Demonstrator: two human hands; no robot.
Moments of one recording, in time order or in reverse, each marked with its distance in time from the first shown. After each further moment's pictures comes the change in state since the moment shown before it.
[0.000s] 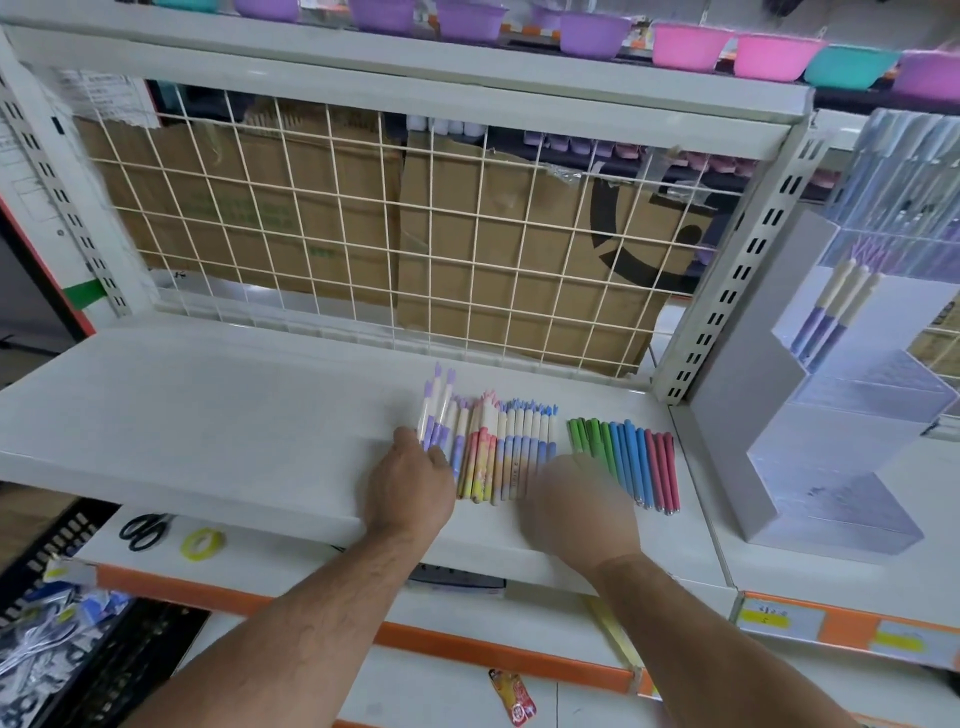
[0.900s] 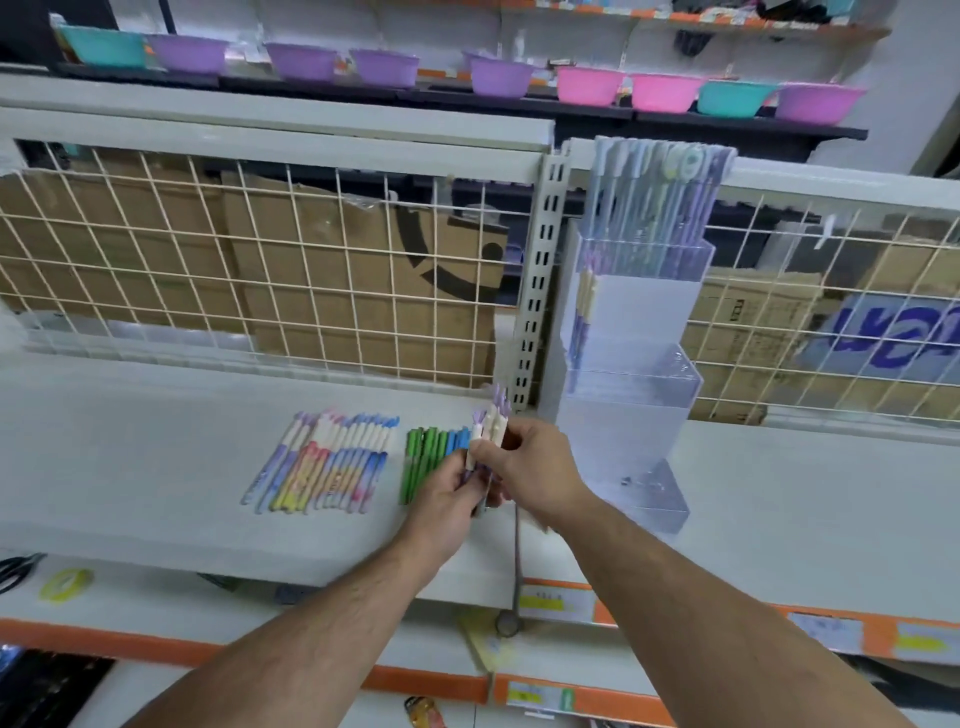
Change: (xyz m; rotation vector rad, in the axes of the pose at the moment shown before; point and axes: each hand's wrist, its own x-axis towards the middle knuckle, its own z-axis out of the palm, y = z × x) left_hand -0.121 0.185 0.094 -0.818 -0.494 0.085; right_hand 0.022 0.112 -0.144 0.810 -0.238 0.400
